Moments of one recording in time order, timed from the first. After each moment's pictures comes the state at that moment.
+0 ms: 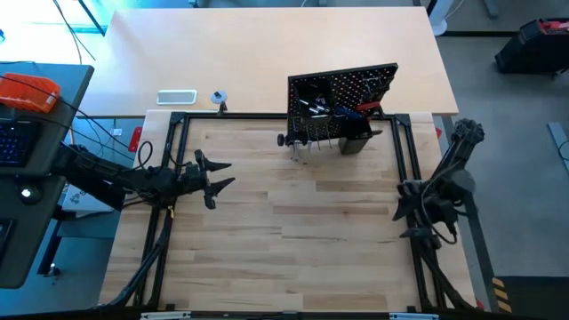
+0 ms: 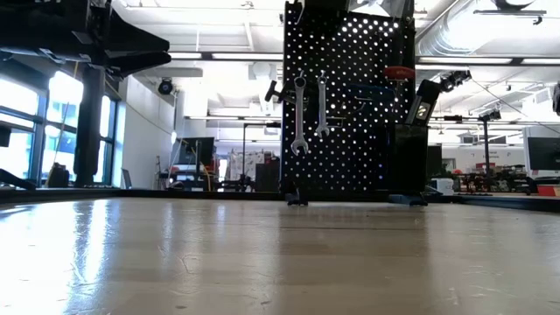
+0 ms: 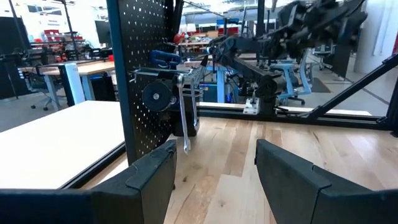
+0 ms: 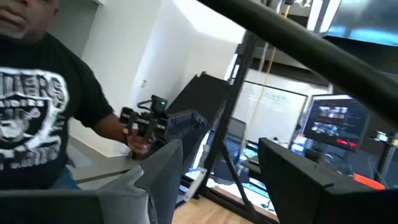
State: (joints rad) left arm -0.24 0.54 0.16 0.42 -0.56 0.06; right arm 0.99 0.35 0.22 0.49 0.44 -0.51
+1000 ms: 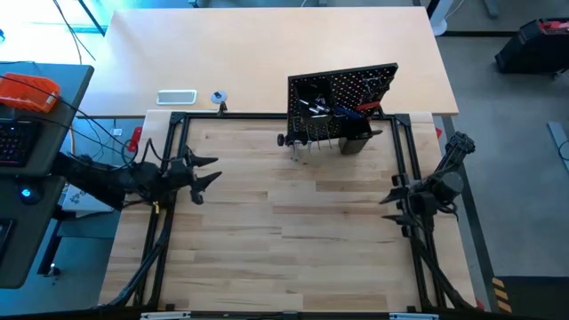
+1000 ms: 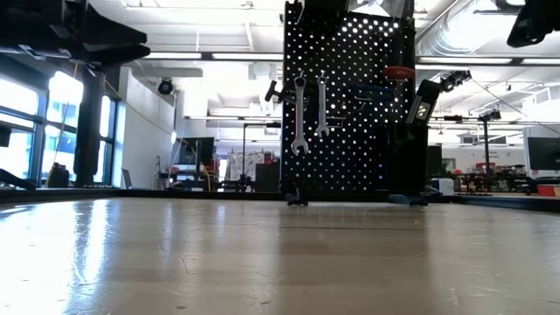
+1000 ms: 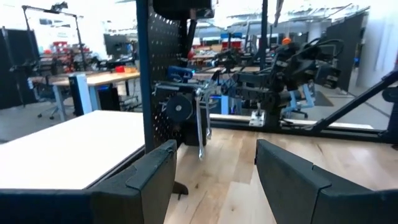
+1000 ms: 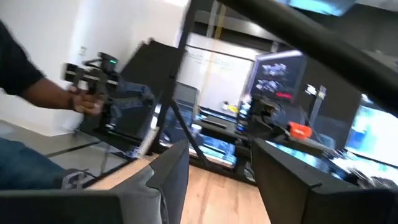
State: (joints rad) left arm -0.24 0.19 0.16 0.12 -0.58 0.09; right arm 0.91 0.00 0.01 0.33 0.62 -0.49
